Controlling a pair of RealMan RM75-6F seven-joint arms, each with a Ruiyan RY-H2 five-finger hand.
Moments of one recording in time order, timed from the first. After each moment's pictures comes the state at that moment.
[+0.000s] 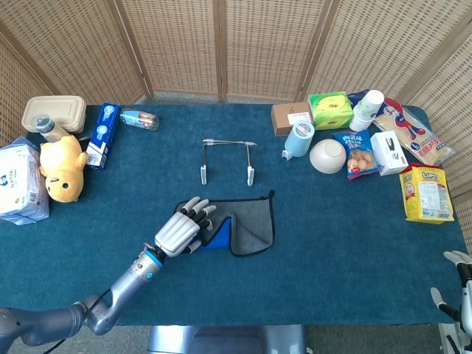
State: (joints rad) left arm -0.67 -1.78 -0.04 -1.22 1.54 1.09 0.17; right arm -0.14 -1.18 0.07 -1.59 -1.43 1.62 0.00
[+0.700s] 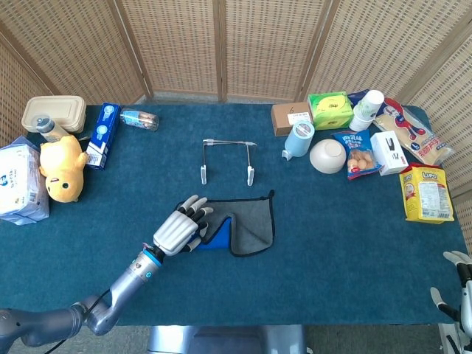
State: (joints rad) left arm -0.67 -1.78 -0.05 -1.22 1.54 1.11 0.14; right arm -0.14 -1.18 0.07 -1.58 -1.43 1.62 0.01
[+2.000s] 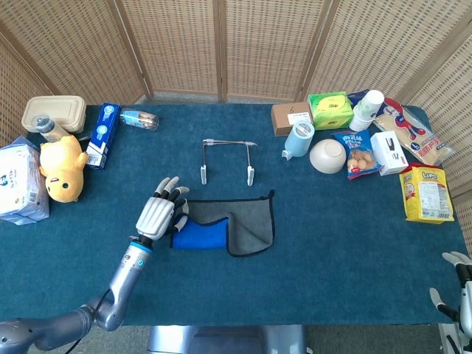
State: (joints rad) left arm -0.60 -1.89 -0.15 -1.04 1.43 1.21 0.03; right arm -0.14 -1.19 0.07 -1.58 -1.43 1.62 0.01
